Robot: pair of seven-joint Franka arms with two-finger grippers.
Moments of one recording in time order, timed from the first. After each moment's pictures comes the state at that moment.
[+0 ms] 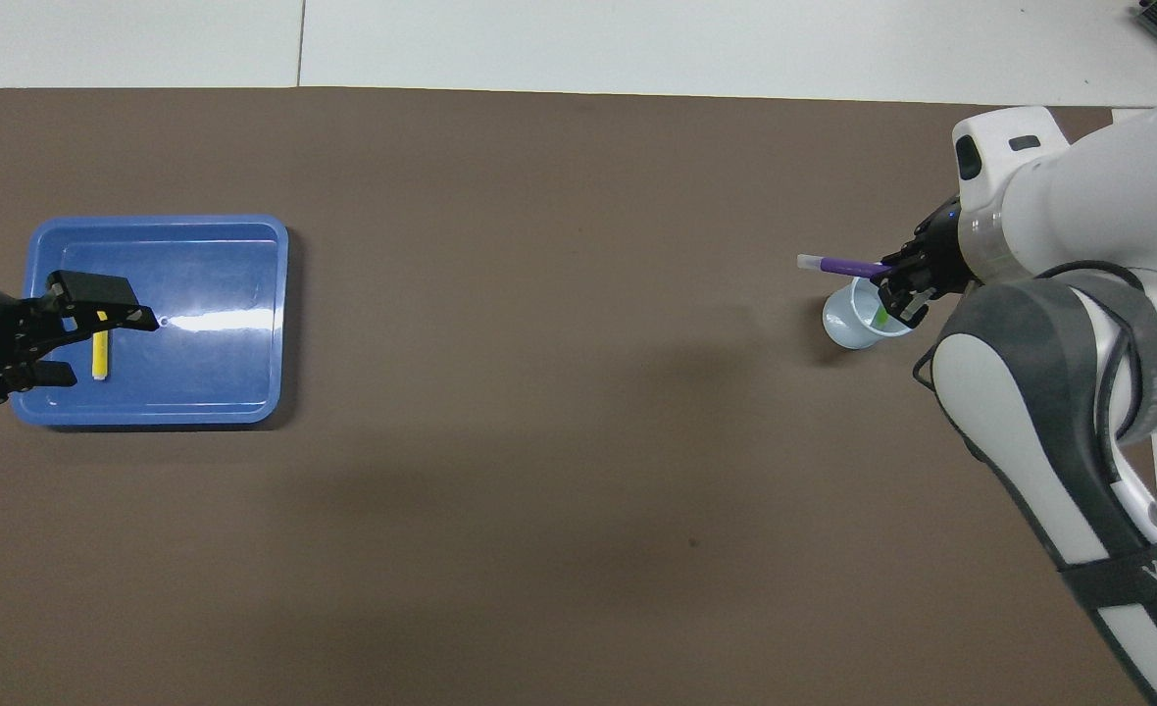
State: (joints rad) left arm 0.32 -0.16 -0.30 -1.91 -0.27 1.82 -0.41; right arm -0.27 0.15 0.43 -1.72 -0.03 1.97 -0.82
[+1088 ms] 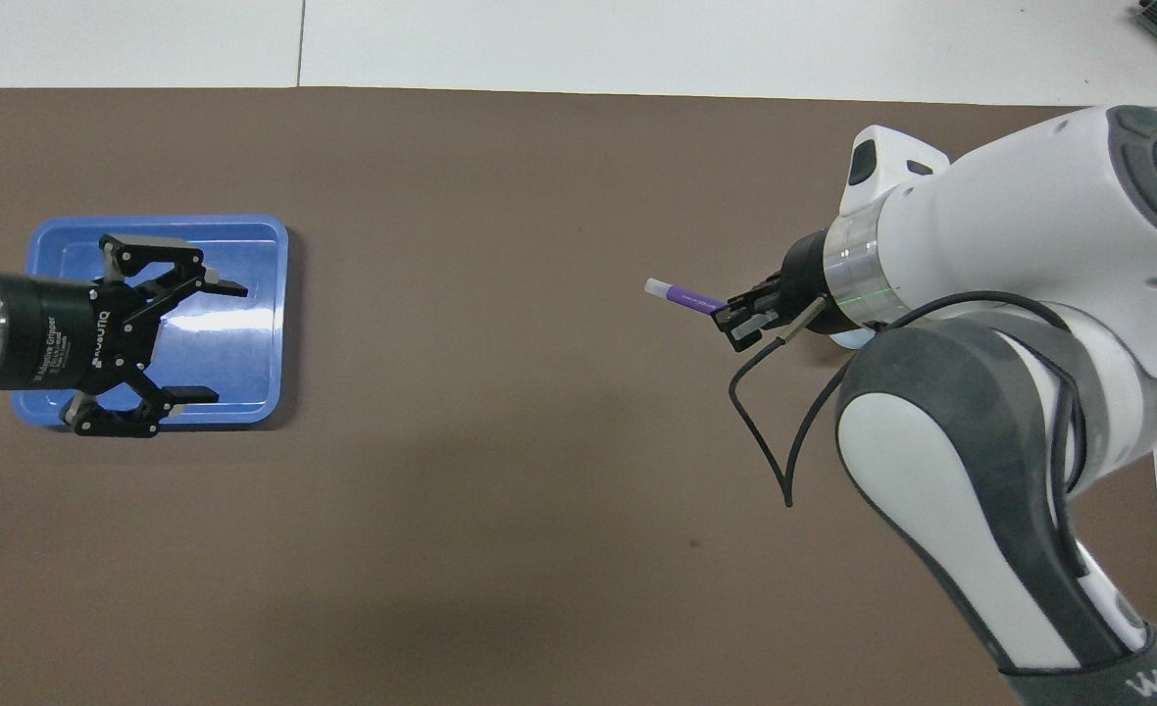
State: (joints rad) left arm 0.21 -0.18 -0.30 -1.92 -0.63 1.85 -1.08; right arm -0.14 0.12 0.51 -1.67 0.34 1.92 -0.17
